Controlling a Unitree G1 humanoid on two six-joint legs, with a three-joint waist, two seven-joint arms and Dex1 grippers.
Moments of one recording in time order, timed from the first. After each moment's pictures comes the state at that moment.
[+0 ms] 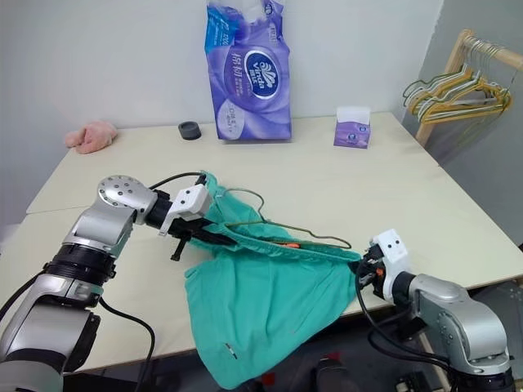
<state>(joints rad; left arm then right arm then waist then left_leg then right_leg) -0.76 0.73 -0.26 0.43 -0.14 0.09 -1.61 -0.05 -0.54 -0.12 -0.53 0.47 1.07 0.53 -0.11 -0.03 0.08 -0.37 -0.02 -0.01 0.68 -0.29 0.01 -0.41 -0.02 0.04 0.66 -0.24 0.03</state>
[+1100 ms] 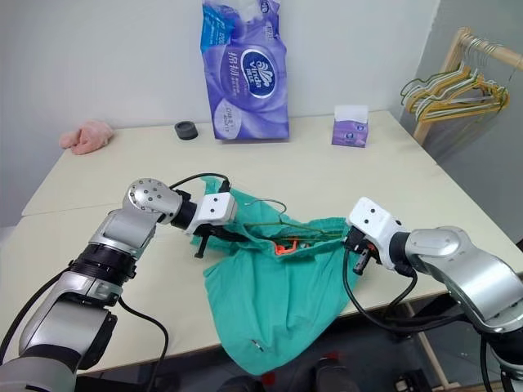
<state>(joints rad) -0.77 0.66 -0.33 0.41 0.04 0.01 -1.44 -0.43 -0.95 0.22 -0.58 0.41 1.02 0.67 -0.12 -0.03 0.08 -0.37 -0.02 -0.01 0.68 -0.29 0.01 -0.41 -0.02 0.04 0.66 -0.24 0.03</state>
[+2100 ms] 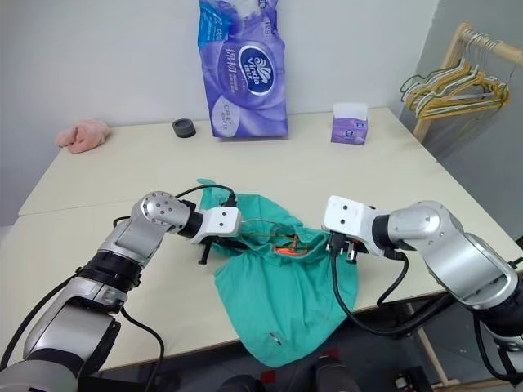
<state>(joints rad) -0.75 0.63 -0.36 0.48 0.15 -0.06 -1.33 -0.59 -0.96 0.36 -0.61 0.27 0.91 0.88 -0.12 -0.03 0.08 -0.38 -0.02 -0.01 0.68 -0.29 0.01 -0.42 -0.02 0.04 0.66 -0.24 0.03</state>
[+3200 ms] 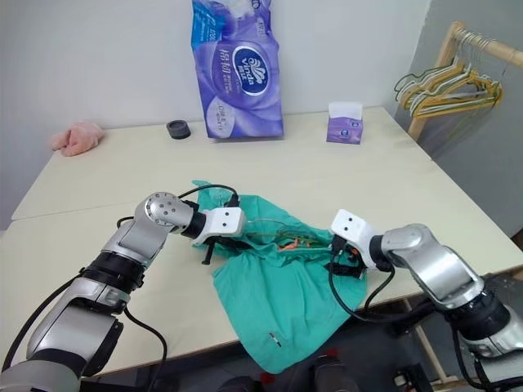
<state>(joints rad) -0.75 0.62 -0.36 0.46 0.15 -0.04 -1.32 -0.53 -0.78 0.42 -0.30 0.23 0.90 0.81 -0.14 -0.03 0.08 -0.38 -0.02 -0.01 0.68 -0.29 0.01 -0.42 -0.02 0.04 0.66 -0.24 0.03</state>
